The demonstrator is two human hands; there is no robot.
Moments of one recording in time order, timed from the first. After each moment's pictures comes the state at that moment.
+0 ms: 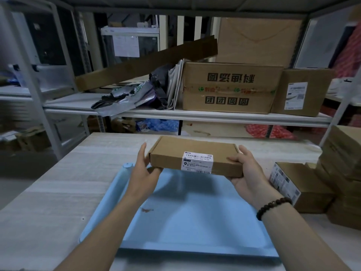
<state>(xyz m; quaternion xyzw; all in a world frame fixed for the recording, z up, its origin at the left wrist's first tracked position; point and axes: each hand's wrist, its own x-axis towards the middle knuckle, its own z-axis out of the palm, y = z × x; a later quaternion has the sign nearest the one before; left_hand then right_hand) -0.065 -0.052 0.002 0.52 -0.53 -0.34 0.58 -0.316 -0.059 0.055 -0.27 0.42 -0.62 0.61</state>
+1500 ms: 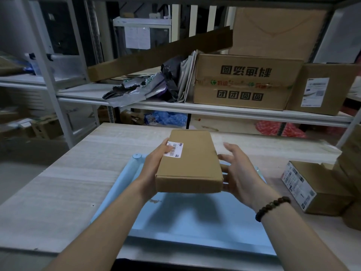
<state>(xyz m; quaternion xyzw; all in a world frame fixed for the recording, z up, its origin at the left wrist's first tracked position) -0.073 -0.046 0.025 0.40 -0.36 -0.62 0.57 -0.280 -0.042 0.055 -0.41 0.49 -0.42 0.65</state>
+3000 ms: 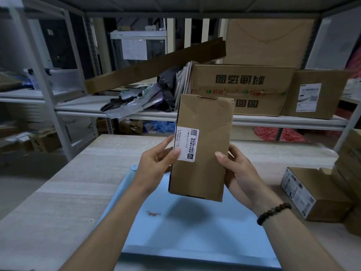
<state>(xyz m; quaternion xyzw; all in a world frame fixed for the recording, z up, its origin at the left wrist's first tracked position) -0.074 -0.036 0.057 0.41 -0.57 -0.40 0.59 -0.288 -0.050 0.061 -0.46 0.31 -0.54 0.63</state>
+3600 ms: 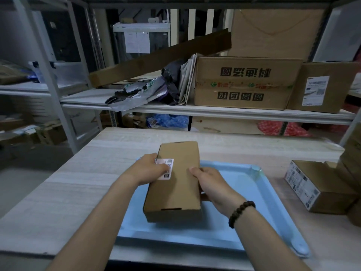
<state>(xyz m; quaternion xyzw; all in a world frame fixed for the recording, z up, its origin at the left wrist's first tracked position) -0.041 -0.030 0.061 0.70 -0.58 -0.33 0.25 -0.226 -0.042 0.020 -0.53 0.54 -0.33 0.57</state>
